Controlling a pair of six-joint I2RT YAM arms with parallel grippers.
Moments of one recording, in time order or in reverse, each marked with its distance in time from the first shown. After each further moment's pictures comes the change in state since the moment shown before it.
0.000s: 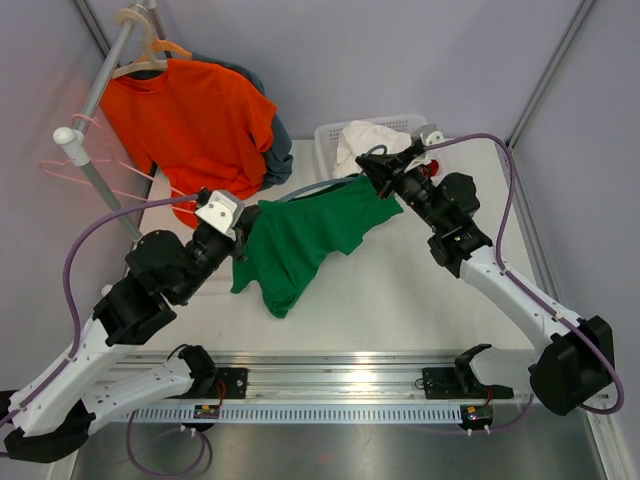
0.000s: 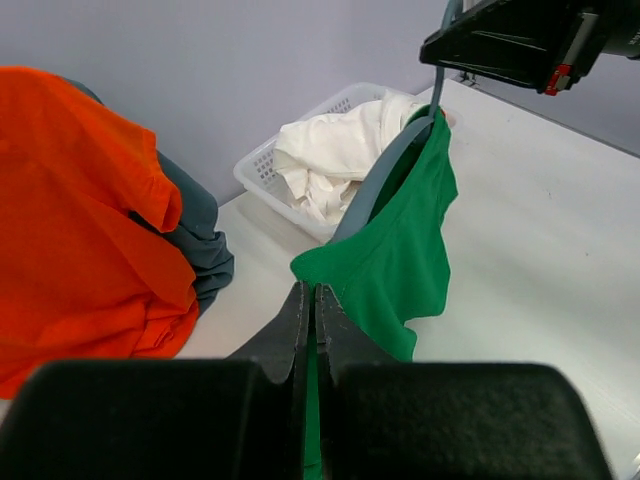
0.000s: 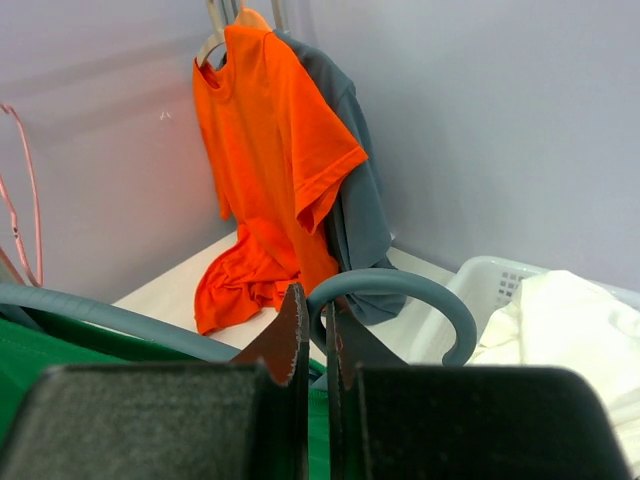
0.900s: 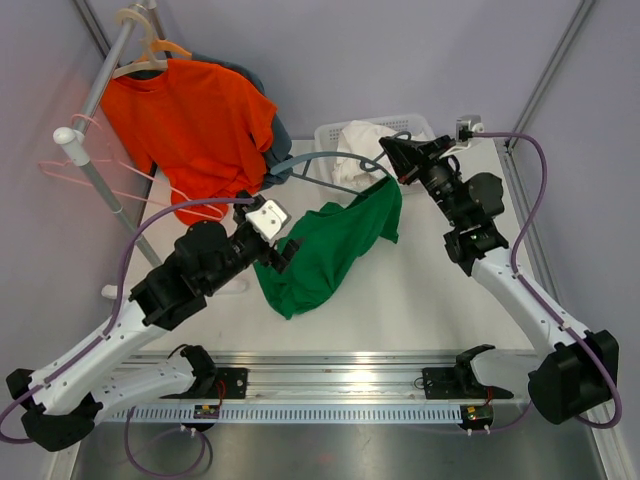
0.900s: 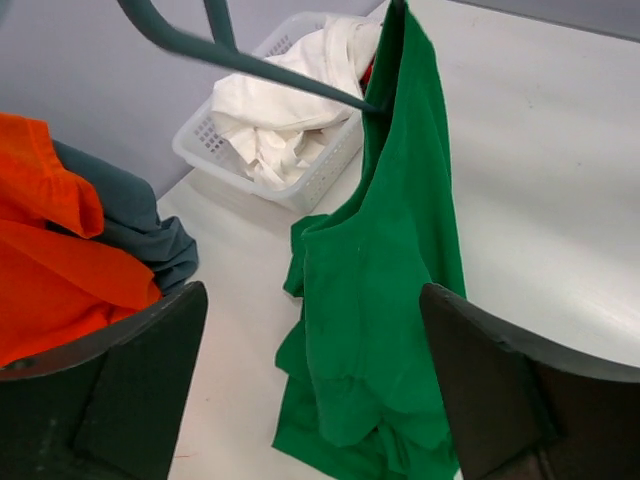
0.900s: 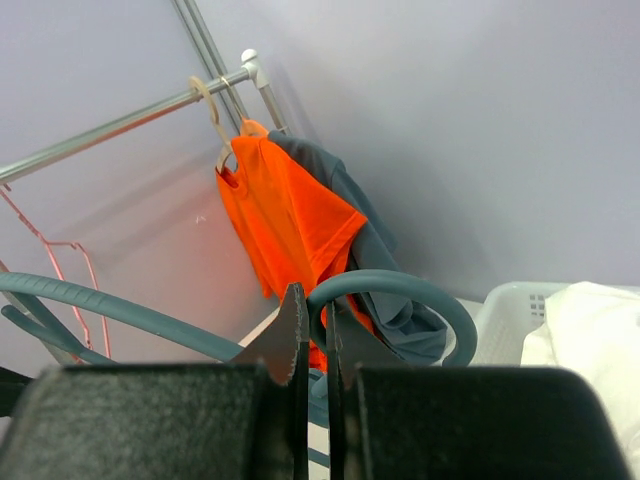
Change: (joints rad) left arm 0.001 0.111 -0.077 0.041 0.123 0.090; right arm -0.148 -0.053 -0.039 0.128 -0.030 0.335
